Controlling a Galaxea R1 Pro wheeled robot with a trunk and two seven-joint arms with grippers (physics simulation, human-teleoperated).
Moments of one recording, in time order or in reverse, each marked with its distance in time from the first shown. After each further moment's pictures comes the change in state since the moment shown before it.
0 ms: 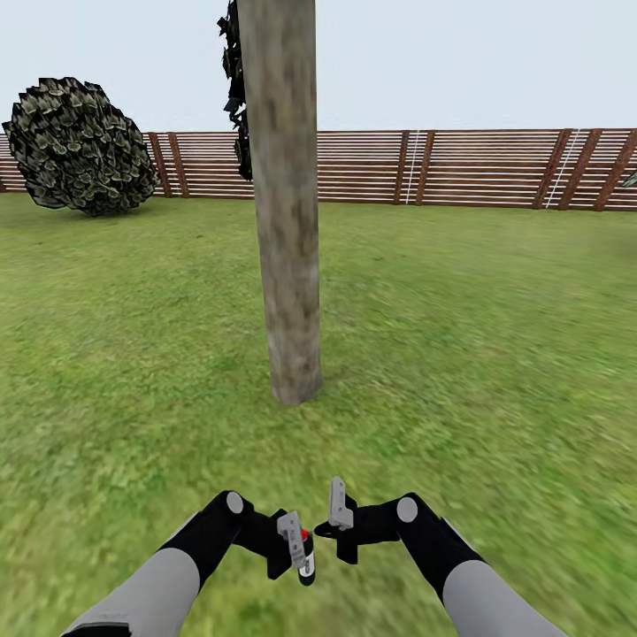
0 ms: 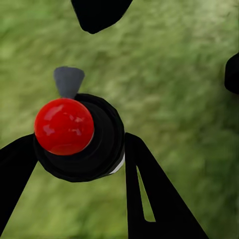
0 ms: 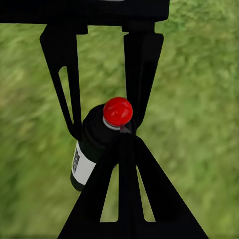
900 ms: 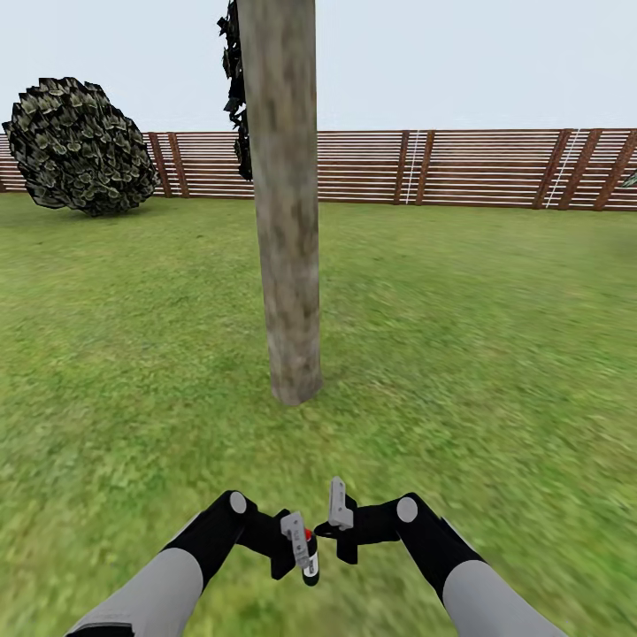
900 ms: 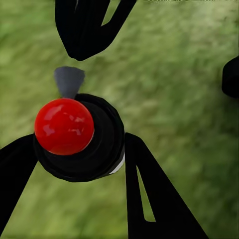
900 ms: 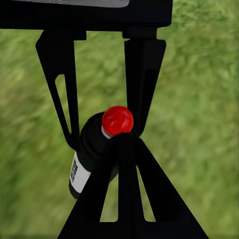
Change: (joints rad) left arm 0.000 -0.012 0.001 0.000 0.000 0.000 -0.001; right arm 0.000 0.000 0.000 0.000 0.000 0.000 0.000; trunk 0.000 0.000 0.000
